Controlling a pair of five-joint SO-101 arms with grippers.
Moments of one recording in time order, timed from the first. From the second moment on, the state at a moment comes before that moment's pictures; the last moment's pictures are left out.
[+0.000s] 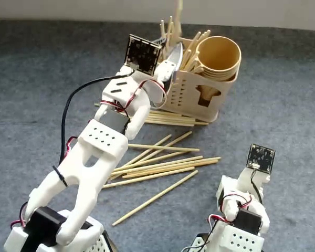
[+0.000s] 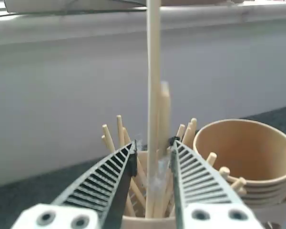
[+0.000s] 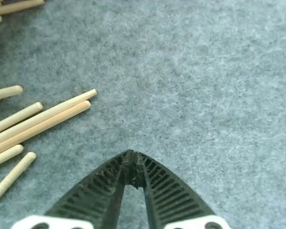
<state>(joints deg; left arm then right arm) 20.8 -16.7 29.2 0.6 3.9 15.3 -103.7 96.0 69.7 5.2</state>
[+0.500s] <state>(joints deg) 20.7 -16.7 19.6 27.5 3.9 15.3 -103.7 96.0 69.7 5.2</state>
